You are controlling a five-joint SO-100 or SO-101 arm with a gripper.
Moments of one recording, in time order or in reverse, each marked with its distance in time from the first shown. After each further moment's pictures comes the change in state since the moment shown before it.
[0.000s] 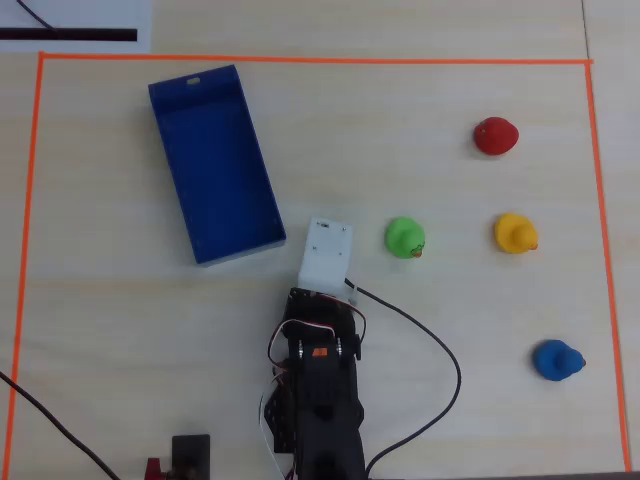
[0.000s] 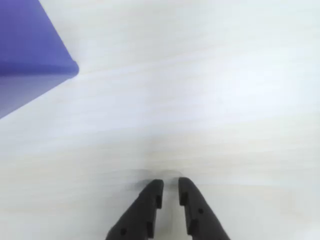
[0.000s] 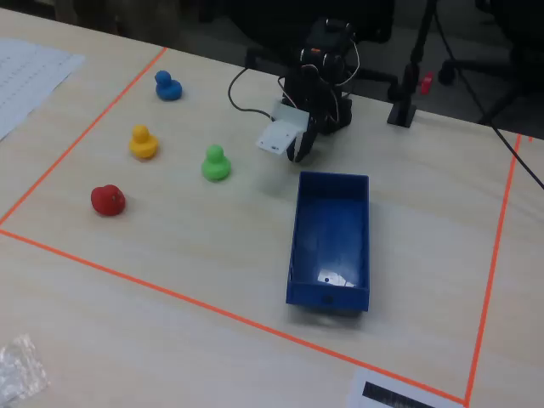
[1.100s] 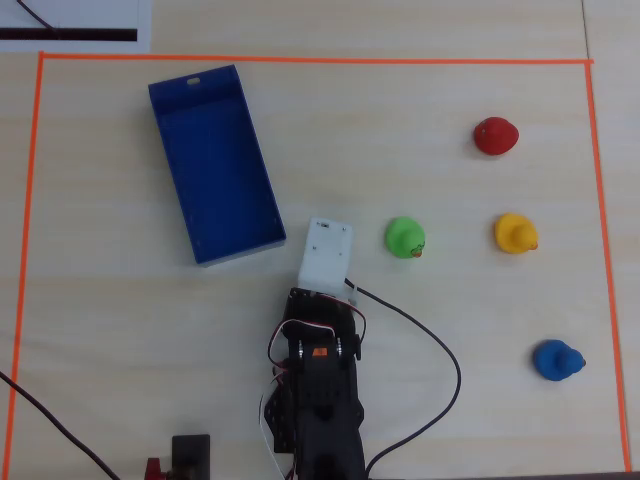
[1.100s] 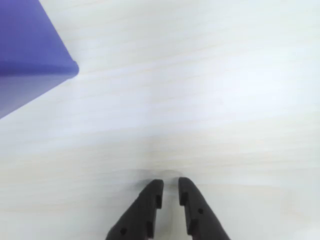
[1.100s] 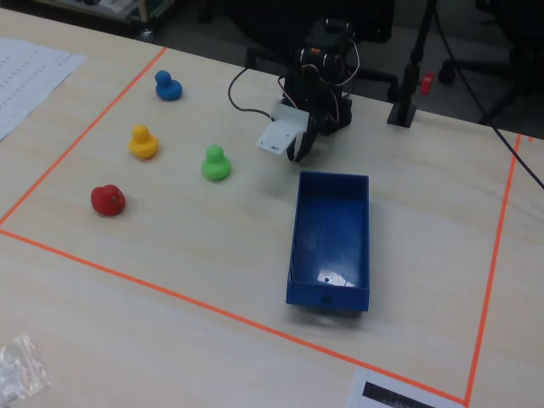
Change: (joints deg) arm 0.0 0.0 0.0 0.0 0.0
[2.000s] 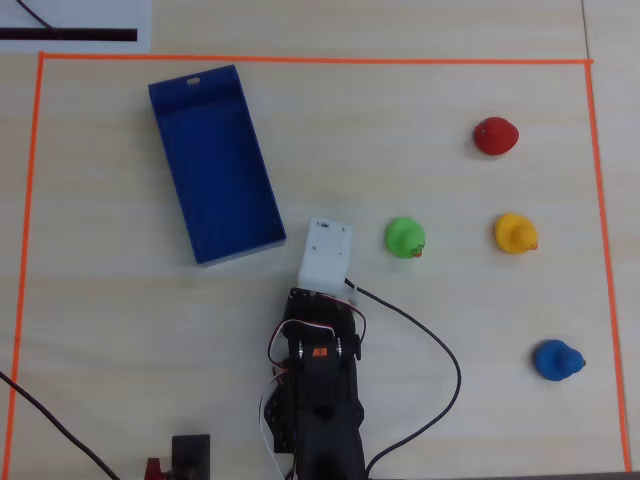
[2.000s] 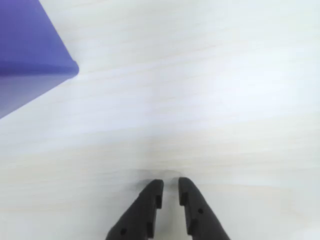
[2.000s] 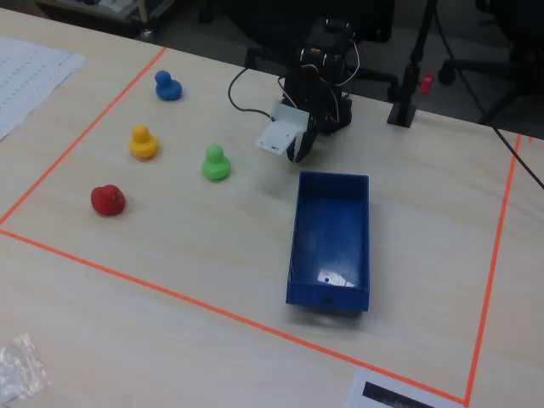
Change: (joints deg) arm 0.0 0.0 0.0 0.0 0.0
